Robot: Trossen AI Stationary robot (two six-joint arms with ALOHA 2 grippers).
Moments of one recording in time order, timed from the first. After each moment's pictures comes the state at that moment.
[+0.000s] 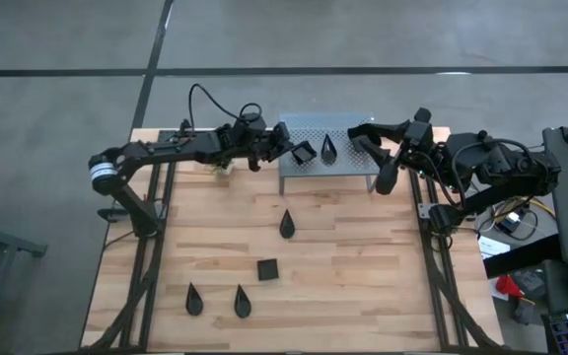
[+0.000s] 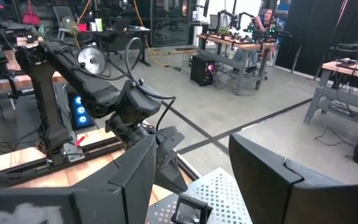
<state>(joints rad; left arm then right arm) 0.42 1.58 1.19 -0.07 0.02 -1.43 0.21 1.08 1.47 -0.57 0.79 0.11</state>
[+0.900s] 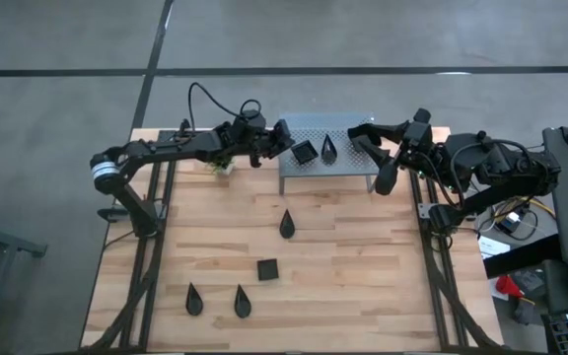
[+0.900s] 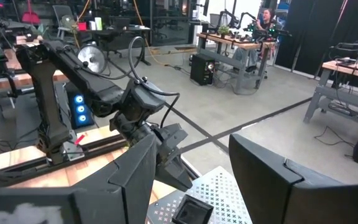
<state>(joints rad) 0.44 1.59 1.19 -0.02 0.05 -1.38 0.21 1.07 1.47 -0.57 0.79 0.11</state>
